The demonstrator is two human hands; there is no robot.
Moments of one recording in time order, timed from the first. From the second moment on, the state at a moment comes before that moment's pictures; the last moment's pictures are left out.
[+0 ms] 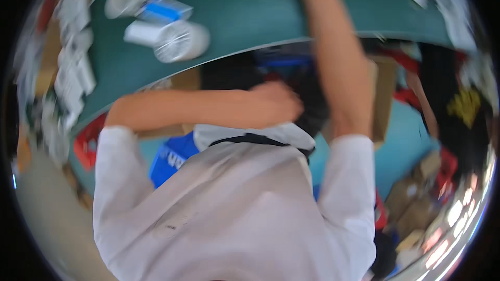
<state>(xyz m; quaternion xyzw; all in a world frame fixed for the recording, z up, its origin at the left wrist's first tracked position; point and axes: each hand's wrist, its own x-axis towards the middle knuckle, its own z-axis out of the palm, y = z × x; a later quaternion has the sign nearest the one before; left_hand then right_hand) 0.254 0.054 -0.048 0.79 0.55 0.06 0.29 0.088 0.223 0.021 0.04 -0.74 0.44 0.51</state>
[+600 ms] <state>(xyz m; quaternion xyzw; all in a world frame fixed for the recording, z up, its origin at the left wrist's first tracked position) 0.219 0.057 -0.027 0.79 0.51 -0.05 0.34 0.089 0.220 0.017 0.03 -0.72 0.41 0.56</state>
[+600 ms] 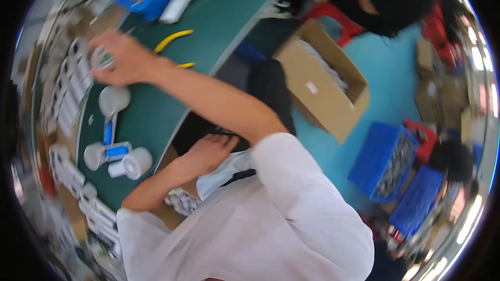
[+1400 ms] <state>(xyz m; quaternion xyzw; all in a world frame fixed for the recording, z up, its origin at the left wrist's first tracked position) 0.037 0.002 0.070 0.48 0.85 0.20 0.08 0.100 0.229 0.031 0.01 -0.68 0.53 0.50</state>
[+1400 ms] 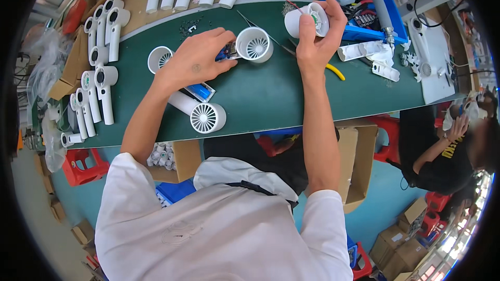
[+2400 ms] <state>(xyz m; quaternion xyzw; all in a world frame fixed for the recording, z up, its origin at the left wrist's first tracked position) 0.110 0.026 0.027 0.57 0.77 0.29 -0.01 0.240 0.217 0.059 0.05 -0.75 0.41 0.52</state>
